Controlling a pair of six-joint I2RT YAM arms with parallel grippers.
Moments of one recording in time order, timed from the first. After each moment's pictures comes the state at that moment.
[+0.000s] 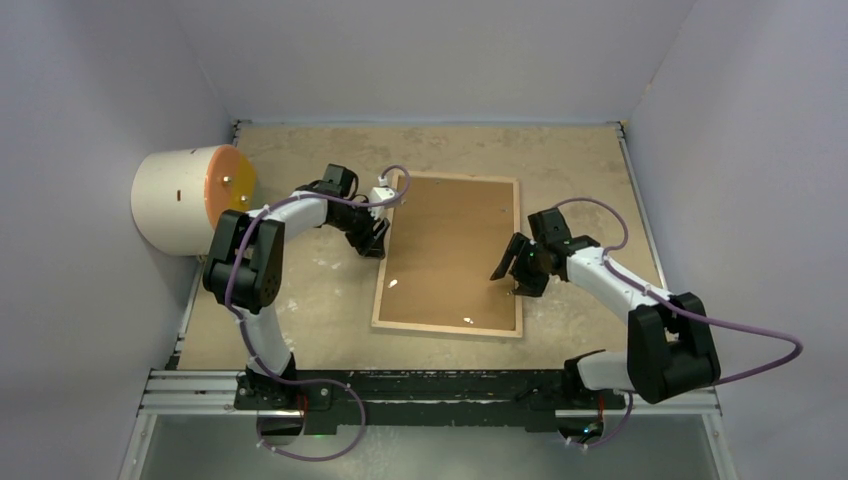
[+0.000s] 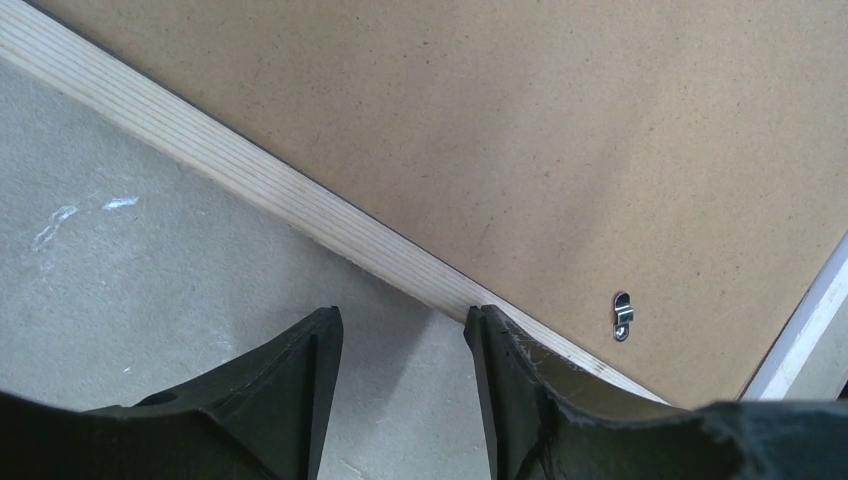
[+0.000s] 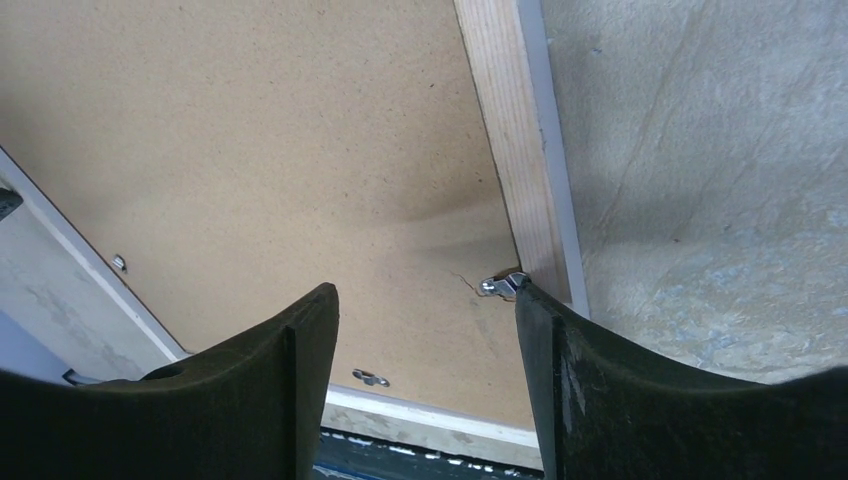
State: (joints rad) left arm -0.27 1.87 1.18 -0.50 0.62 0.56; right arm 0.29 1.33 0.72 -0.55 -0.18 0.79
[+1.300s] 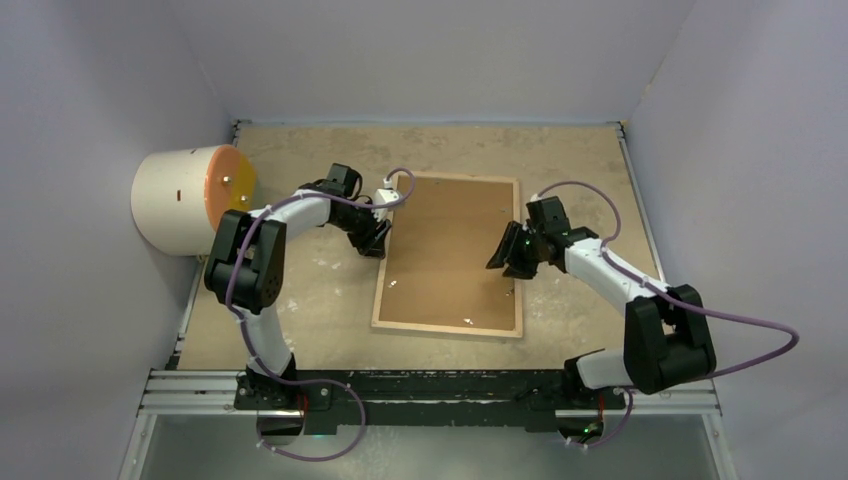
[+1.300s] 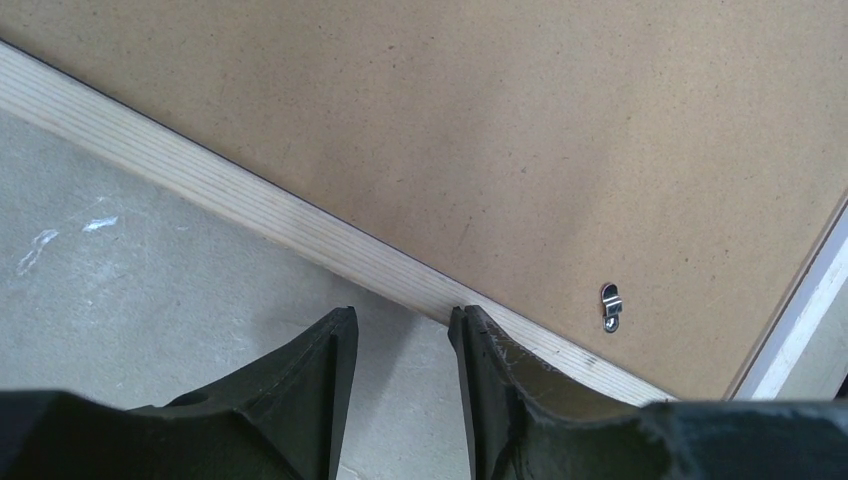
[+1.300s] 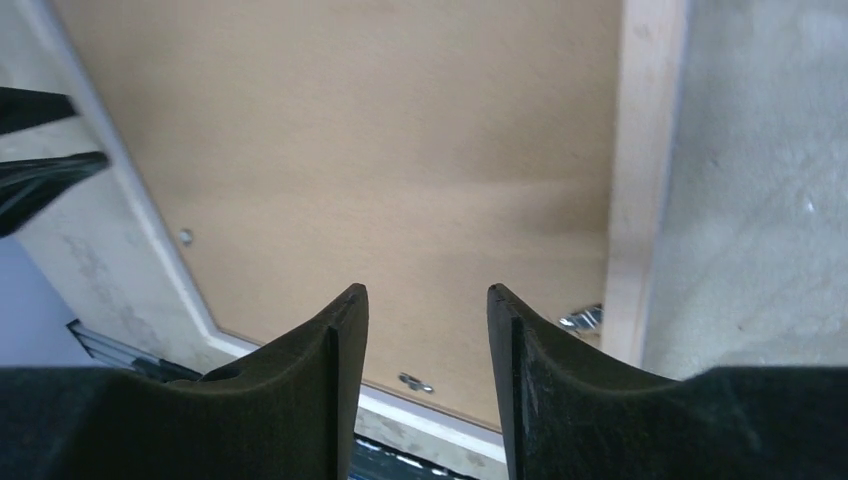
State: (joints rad) left arm -0.29 1.87 1.20 -0.54 0.62 0.62; right arm 0.29 1.39 0.77 -0.47 -0.26 0.69
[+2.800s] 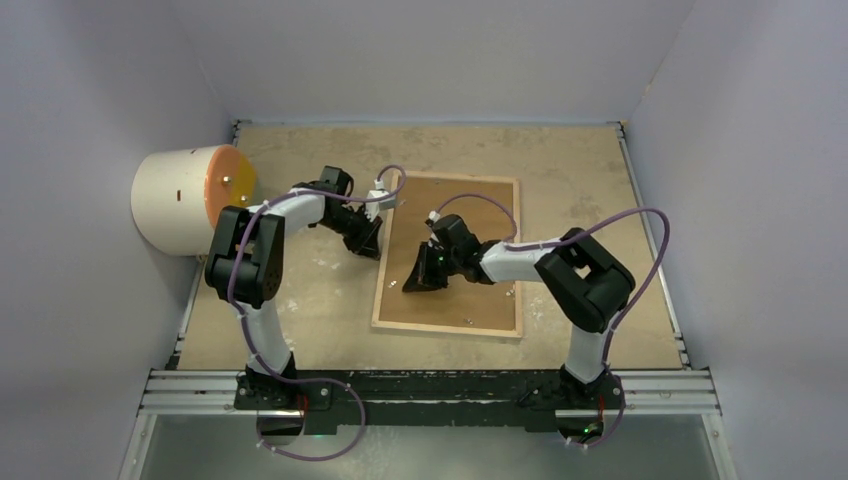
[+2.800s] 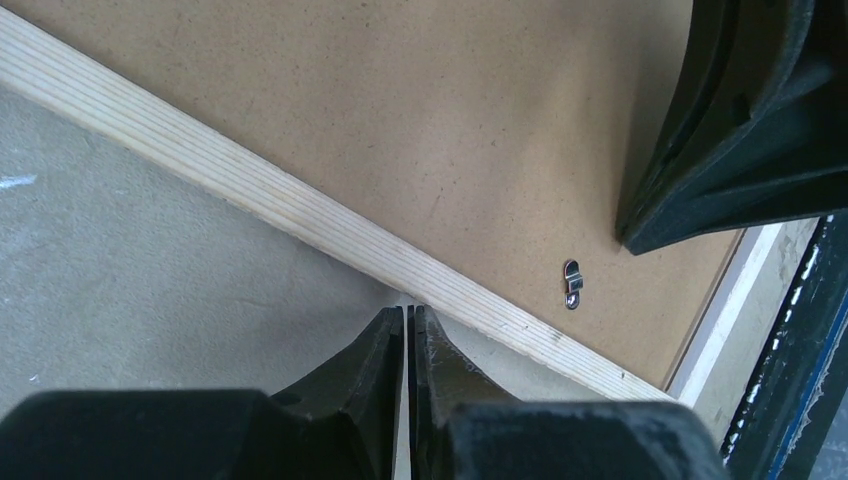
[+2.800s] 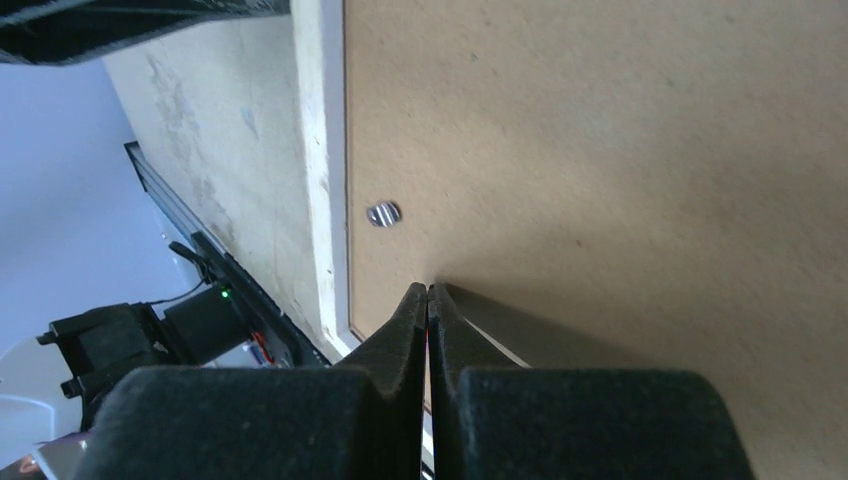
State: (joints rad) left arm -0.24 1.90 1.21 -0.62 0.75 0.61; right arm 0.76 1.83 0.91 0.09 -0.41 0.92
